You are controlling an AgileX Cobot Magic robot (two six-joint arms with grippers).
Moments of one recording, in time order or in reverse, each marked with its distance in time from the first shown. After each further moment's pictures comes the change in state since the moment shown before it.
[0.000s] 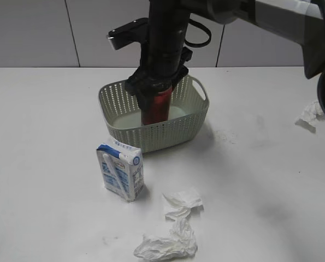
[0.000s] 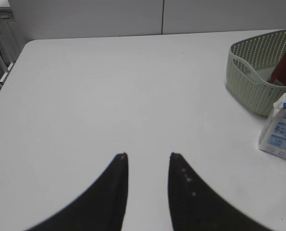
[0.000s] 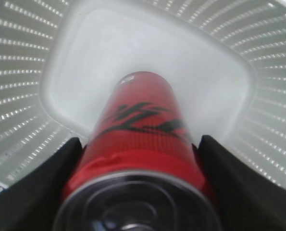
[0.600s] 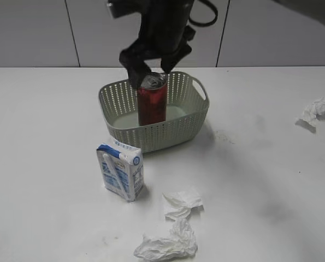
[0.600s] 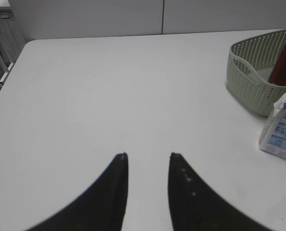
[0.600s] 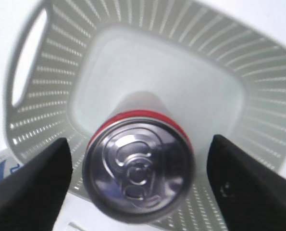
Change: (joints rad) left arm 0.000 0.000 0.000 0.000 0.000 0.000; right arm -0.014 -0.052 -0.028 0.045 -0.003 0.036
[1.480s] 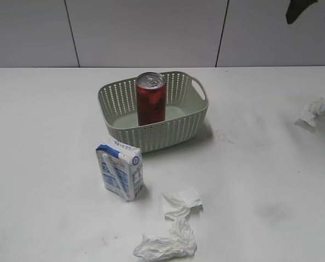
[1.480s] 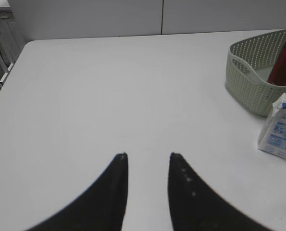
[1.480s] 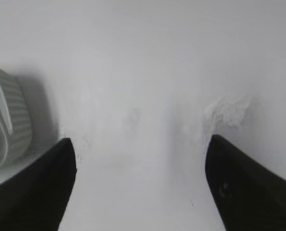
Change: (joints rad) left arm 0.000 0.000 0.000 0.000 0.000 0.000; right arm -0.534 -0.360 0.235 0.004 -0.010 0.135
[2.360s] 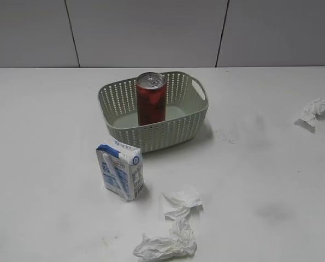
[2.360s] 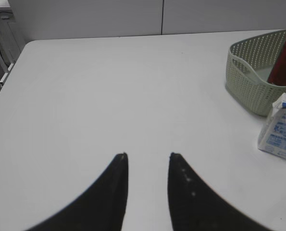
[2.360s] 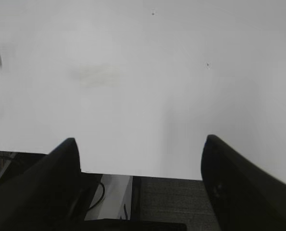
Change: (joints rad) left arm 0.000 0.000 0.000 0.000 0.000 0.000; right arm -0.004 -0.838 1.037 0.009 -0.055 -0.009
